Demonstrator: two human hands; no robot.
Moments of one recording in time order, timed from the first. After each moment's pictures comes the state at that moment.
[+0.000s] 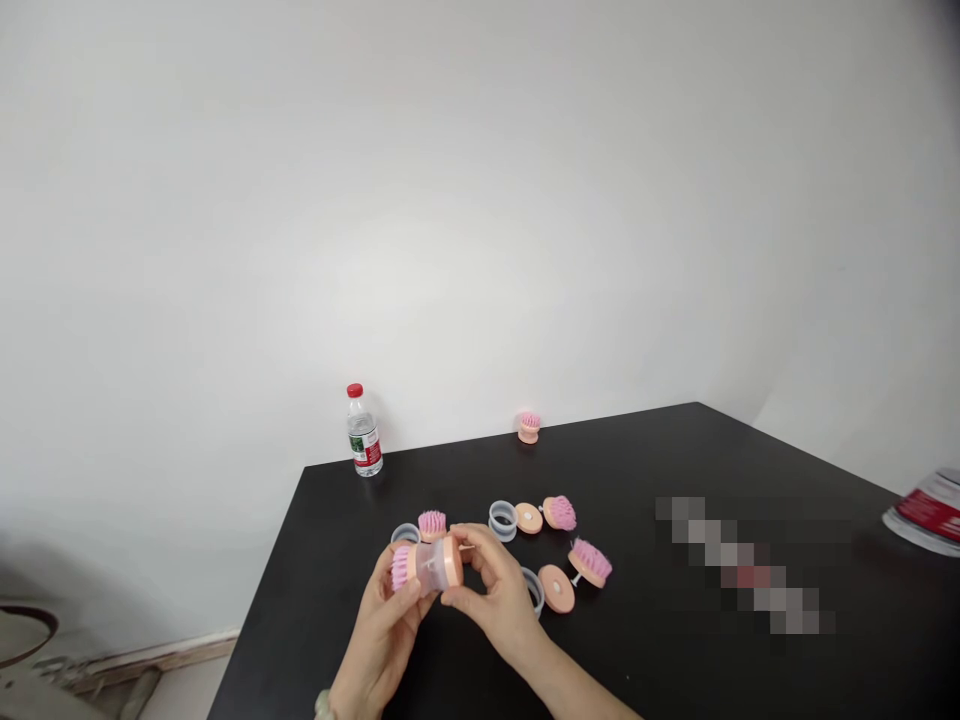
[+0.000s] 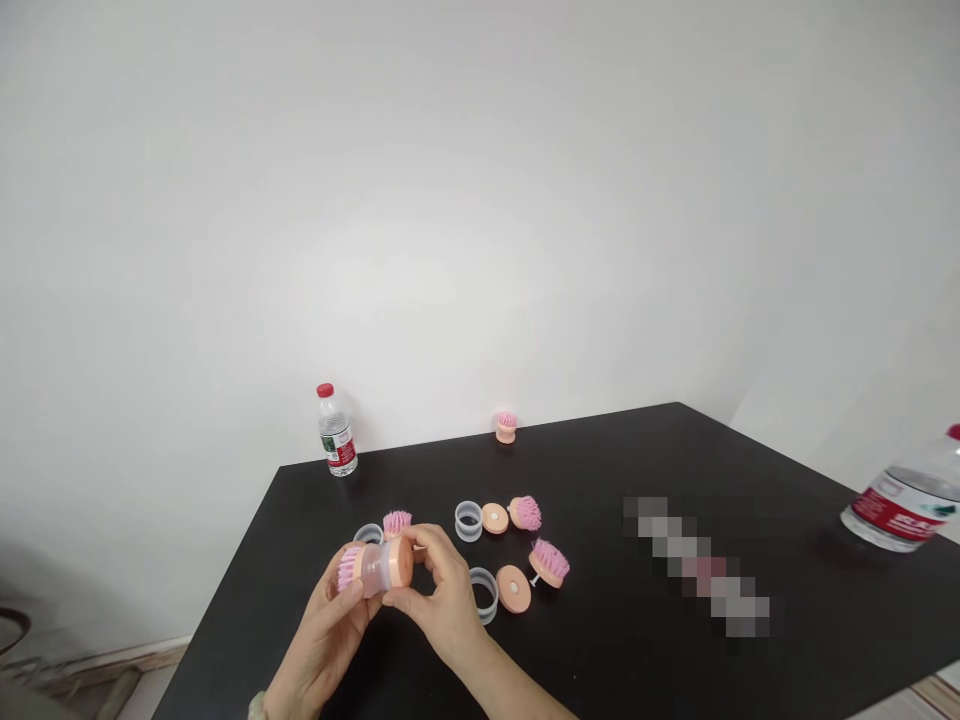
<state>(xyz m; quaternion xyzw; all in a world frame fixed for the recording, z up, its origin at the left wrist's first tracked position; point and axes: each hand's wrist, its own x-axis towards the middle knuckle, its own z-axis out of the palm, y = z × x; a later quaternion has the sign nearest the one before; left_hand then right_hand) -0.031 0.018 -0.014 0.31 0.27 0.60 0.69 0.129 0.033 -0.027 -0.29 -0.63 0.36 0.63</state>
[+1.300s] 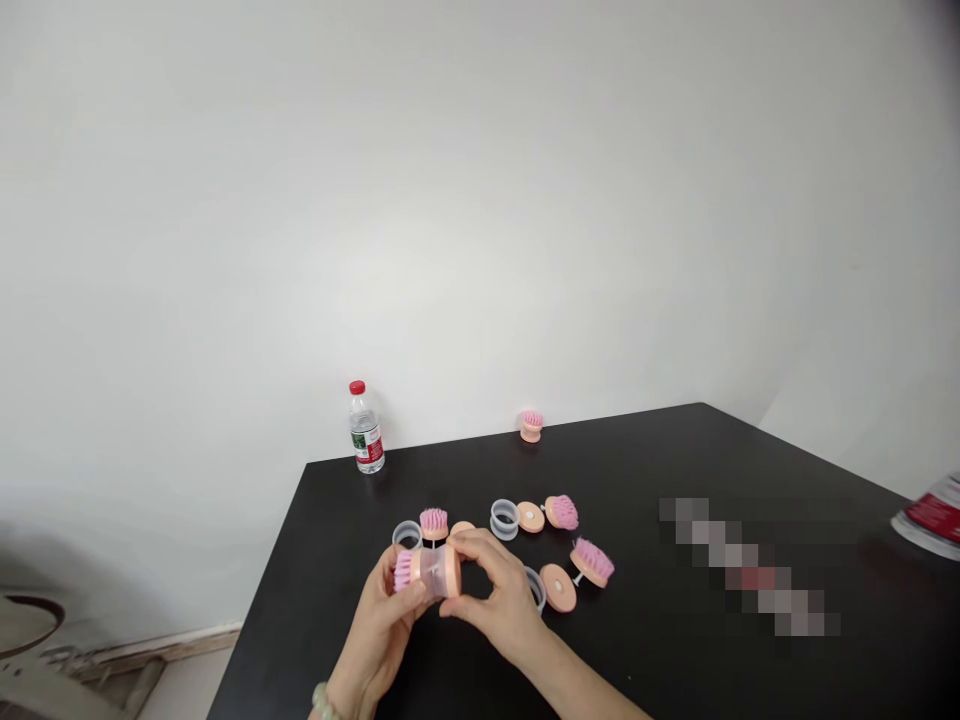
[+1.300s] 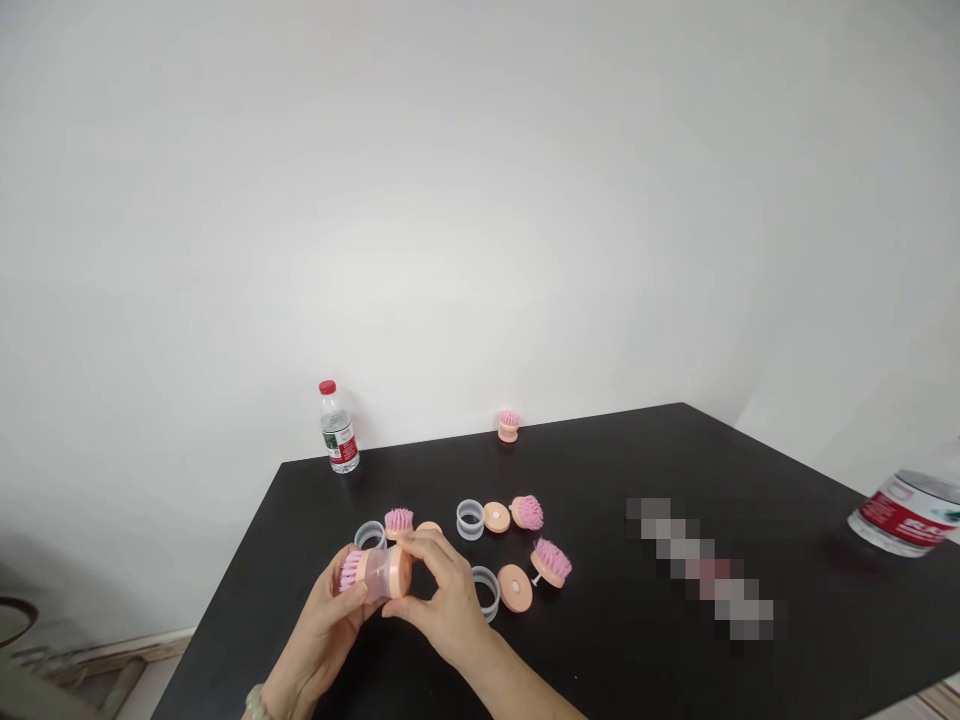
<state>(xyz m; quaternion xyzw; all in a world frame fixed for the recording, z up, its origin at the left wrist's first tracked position) -0.036 0.018 -0.008 0.35 0.30 0.56 0.68 0.136 0.031 -0.008 -0.30 -0.72 0.20 0.60</state>
